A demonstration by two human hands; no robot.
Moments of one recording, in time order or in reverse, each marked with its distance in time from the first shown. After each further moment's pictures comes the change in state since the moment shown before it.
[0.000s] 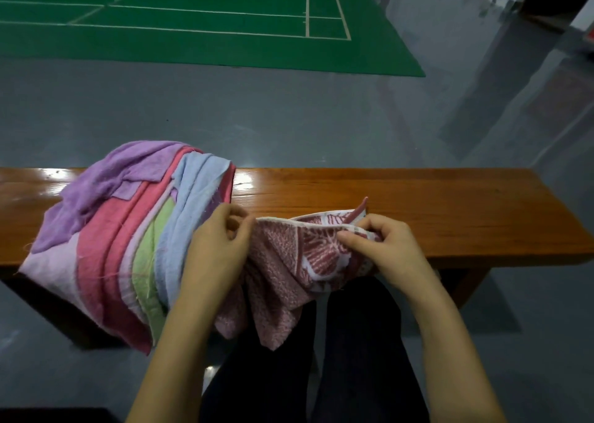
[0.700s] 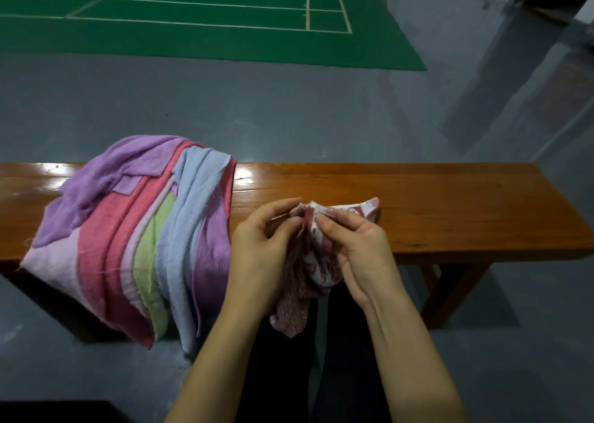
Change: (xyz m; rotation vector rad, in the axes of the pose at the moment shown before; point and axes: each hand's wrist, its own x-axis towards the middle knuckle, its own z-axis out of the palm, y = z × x) left_hand -0.027 0.031 0.033 -0.706 -0.099 0.034; right_hand -0.007 -0.021 0.059 0.827 0.070 0.122
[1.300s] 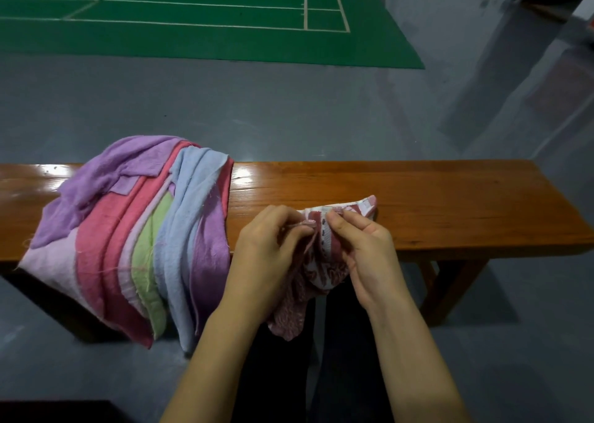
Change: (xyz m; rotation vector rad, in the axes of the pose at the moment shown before) left_hand 0.001 -0.011 -0.004 0.615 -0.078 0.383; right_hand -0.005 -0.004 -0.016 -0.143 0.074 -0.023
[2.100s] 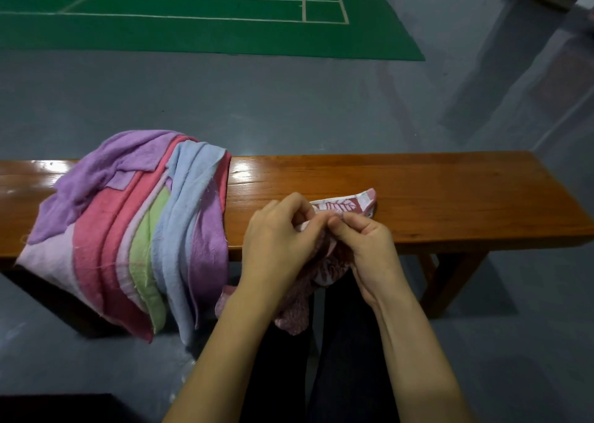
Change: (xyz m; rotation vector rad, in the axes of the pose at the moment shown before) left_hand 0.009 0.007 0.017 0.069 0.017 -0.050; right_hand 0.012 0.019 -0.017 -0.035 -0.099 -0.073
